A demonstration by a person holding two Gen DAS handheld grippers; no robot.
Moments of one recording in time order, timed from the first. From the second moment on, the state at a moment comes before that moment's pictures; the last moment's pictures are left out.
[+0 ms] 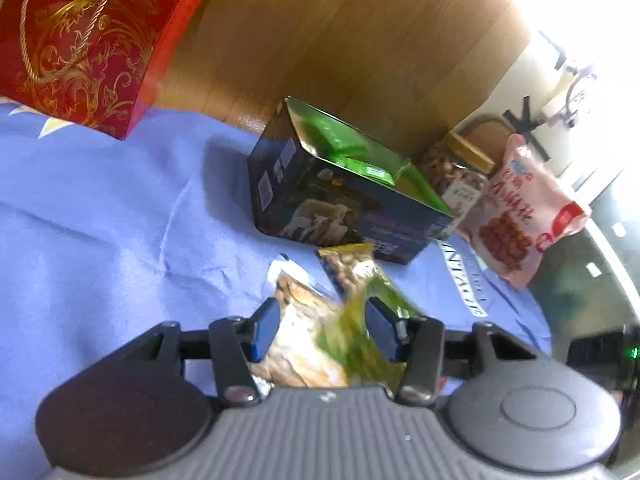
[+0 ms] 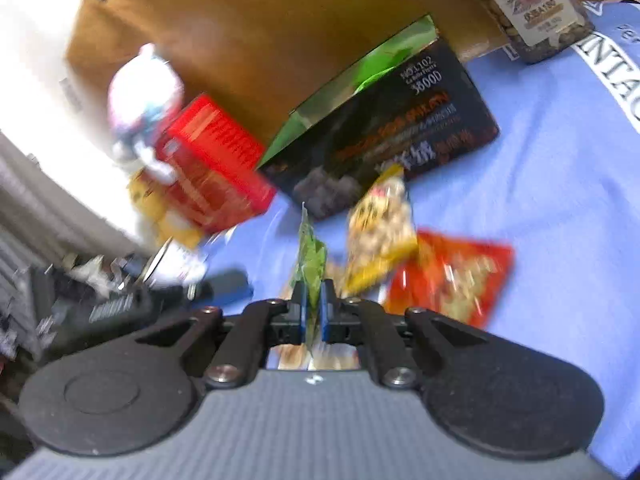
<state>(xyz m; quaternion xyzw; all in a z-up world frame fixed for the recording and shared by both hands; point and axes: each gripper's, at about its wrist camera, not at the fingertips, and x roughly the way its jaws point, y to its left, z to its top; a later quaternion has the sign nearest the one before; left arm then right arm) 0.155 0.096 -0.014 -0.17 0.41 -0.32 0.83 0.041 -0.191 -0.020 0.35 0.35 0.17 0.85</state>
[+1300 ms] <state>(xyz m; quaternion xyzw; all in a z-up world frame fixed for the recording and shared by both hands) 0.092 0.023 0.014 -0.10 0.39 -0.43 0.81 -0.004 -0.141 -0.006 0.05 0.25 0.15 0.96</state>
